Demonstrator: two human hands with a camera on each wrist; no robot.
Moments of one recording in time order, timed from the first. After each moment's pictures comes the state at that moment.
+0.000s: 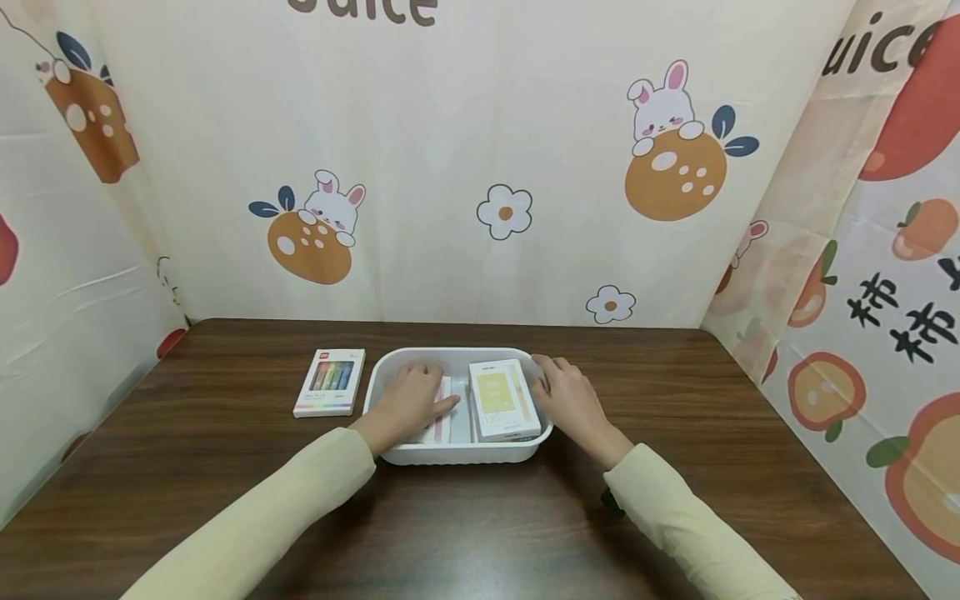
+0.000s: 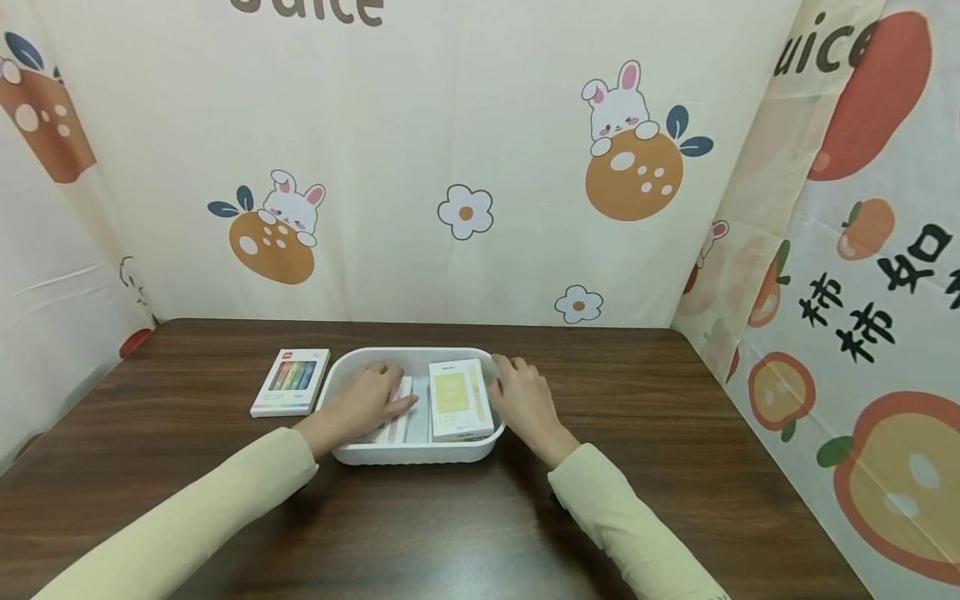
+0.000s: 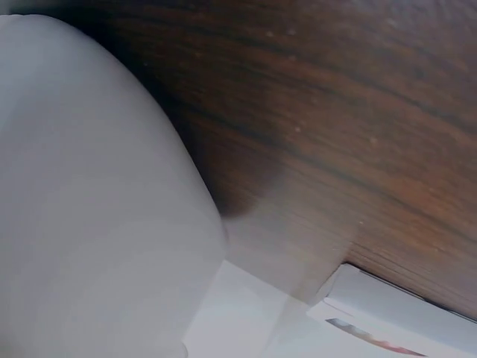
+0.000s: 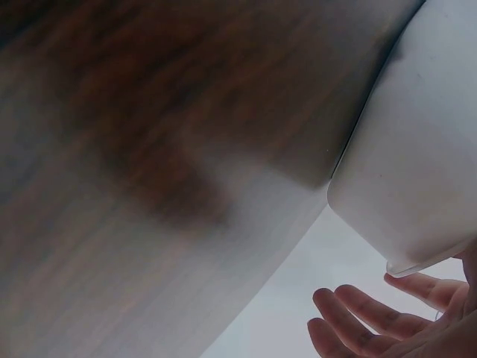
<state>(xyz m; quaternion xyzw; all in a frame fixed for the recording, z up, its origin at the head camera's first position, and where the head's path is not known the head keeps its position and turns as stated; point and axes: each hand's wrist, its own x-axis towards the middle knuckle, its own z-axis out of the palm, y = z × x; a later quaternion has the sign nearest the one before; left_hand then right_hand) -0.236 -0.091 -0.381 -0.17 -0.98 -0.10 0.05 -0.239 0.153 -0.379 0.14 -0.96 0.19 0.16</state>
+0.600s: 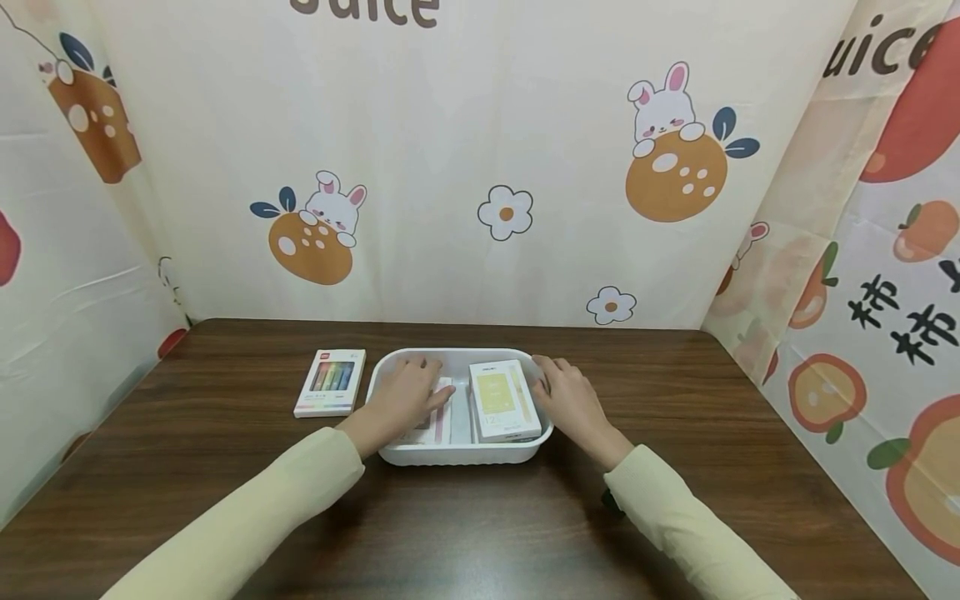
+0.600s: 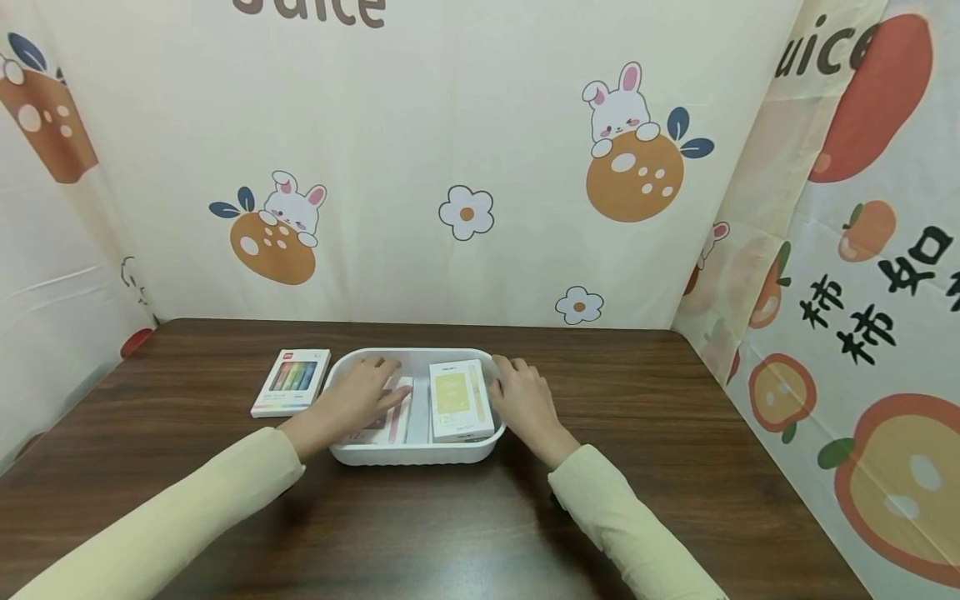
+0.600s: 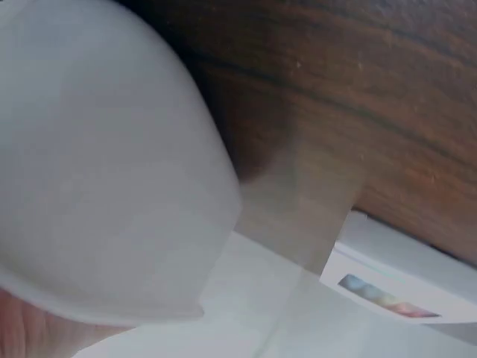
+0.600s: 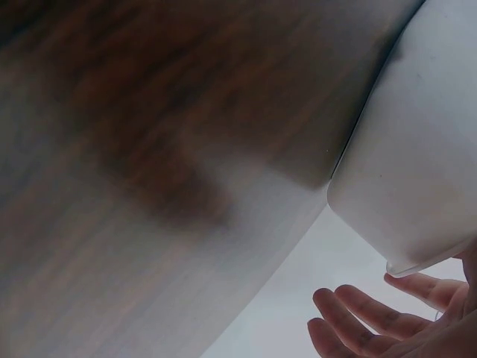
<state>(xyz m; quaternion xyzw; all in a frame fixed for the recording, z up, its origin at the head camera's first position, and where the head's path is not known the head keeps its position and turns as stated) -0.228 -0.097 -0.362 -0.19 -0.97 -0.09 0.09 -0.239 0.153 -0.377 0.14 -0.96 0.19 0.15</state>
